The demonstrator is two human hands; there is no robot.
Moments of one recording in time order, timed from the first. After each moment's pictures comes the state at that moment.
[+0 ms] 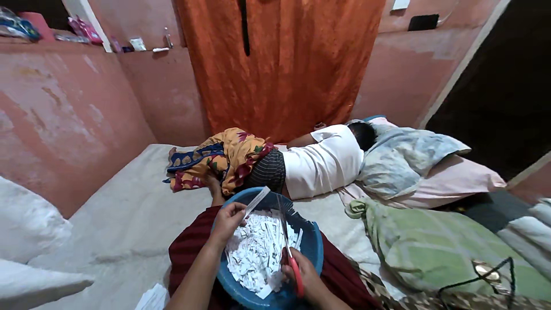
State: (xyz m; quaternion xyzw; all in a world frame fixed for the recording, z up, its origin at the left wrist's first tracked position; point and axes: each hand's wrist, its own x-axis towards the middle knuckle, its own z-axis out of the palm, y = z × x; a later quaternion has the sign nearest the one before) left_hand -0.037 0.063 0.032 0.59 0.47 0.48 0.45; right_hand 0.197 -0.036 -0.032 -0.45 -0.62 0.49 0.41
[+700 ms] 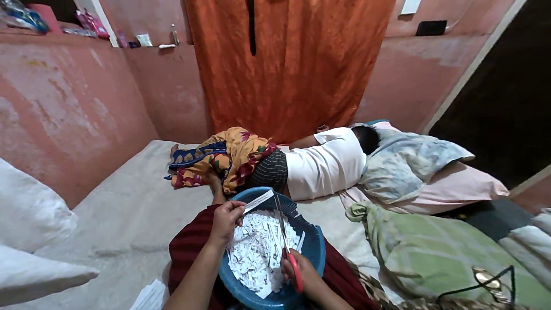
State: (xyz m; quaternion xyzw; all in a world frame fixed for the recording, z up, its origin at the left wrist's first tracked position) left_hand -0.031 0.060 0.034 0.49 0.43 0.59 0.48; right_hand 0.197 -0.029 -0.023 -0.50 -0.58 0.55 0.34
